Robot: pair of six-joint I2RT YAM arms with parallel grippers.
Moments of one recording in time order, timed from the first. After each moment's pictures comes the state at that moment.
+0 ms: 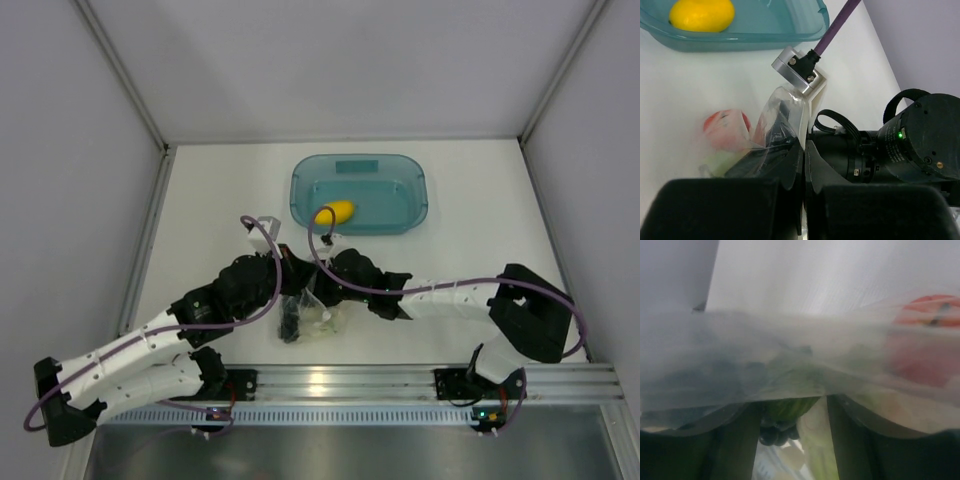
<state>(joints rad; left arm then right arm) -0.99 0.80 0.72 -0.23 -0.30 -0.73 1.07 1.56 0.80 0.29 -0.08 0.89</state>
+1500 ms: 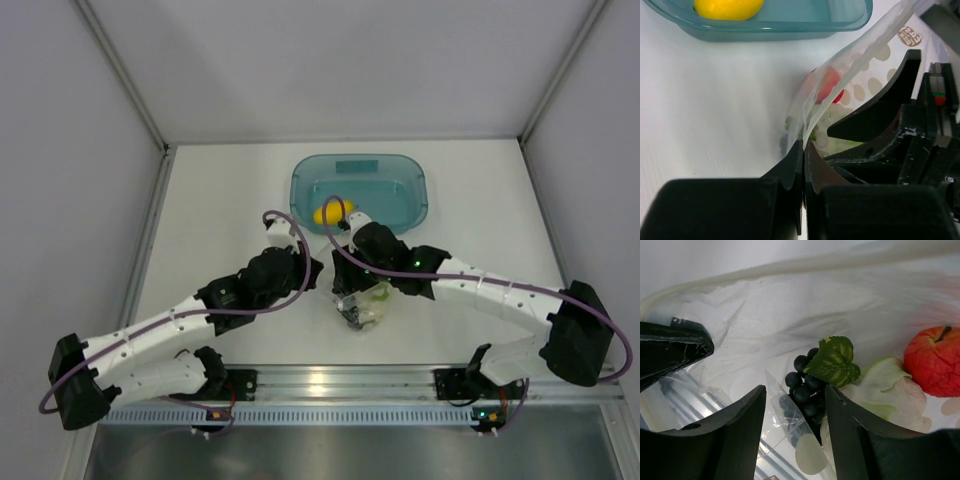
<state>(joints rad) -0.98 0.98 0.74 -0.21 -0.35 -0.71 0.96 1.34 0.98 -0.40 0.05 0.43</state>
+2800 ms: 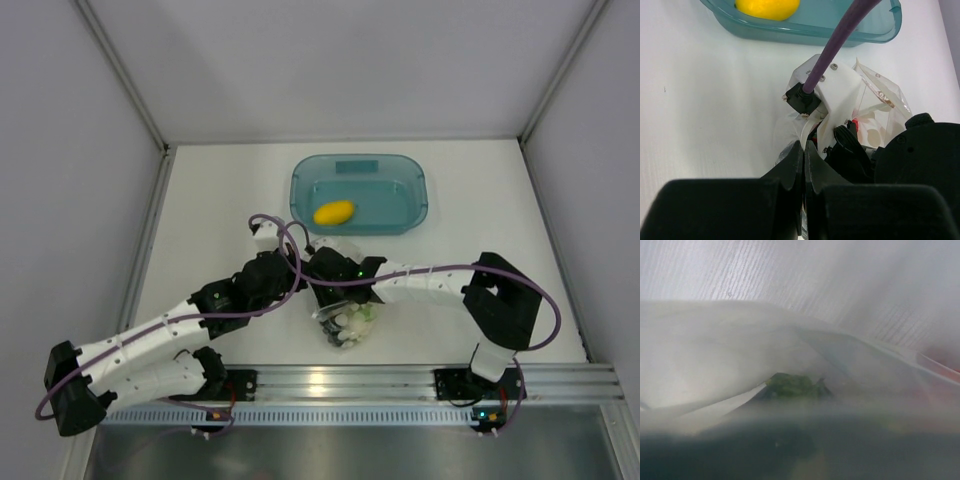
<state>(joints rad) -0.97 0.93 0.71 -0.27 -0.45 -0.78 1.09 1.72 1.08 -0.36 0.14 0.52</state>
